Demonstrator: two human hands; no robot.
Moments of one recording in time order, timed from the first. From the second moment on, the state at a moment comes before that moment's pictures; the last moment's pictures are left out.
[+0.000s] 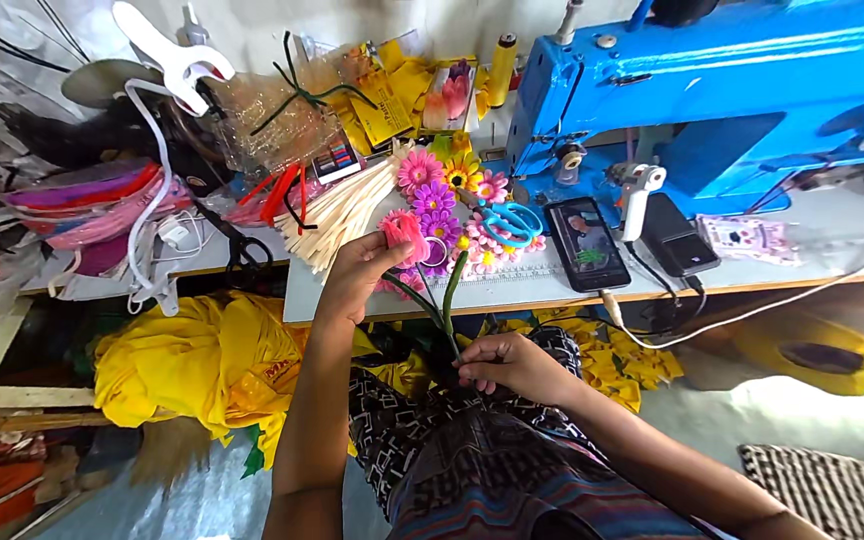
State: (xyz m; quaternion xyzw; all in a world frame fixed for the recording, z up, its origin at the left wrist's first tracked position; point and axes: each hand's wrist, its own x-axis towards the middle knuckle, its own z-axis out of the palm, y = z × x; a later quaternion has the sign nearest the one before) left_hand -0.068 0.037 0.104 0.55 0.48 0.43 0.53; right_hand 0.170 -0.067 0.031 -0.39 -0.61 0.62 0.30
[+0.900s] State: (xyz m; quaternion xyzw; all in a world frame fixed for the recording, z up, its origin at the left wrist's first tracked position) left_hand -0.054 0.019 0.132 0.62 0.40 0.47 0.48; right_hand 0.171 -0.060 0.030 -0.41 -0.64 0.56 0.34
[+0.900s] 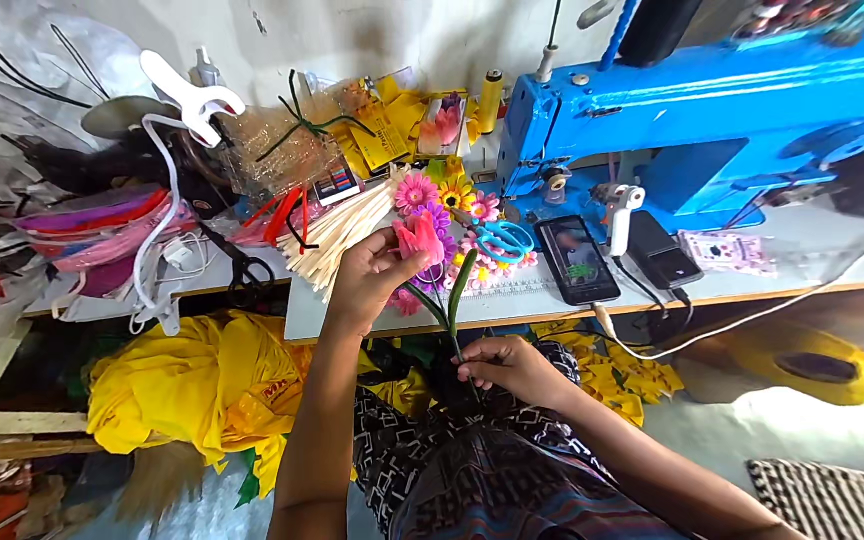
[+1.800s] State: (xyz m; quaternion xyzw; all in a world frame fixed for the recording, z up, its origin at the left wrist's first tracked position) left_hand -0.043 -0.029 0.168 0.81 0.19 0.46 0.31; right_hand 0.183 -0.046 0.023 -0.35 -0.71 0.39 0.48
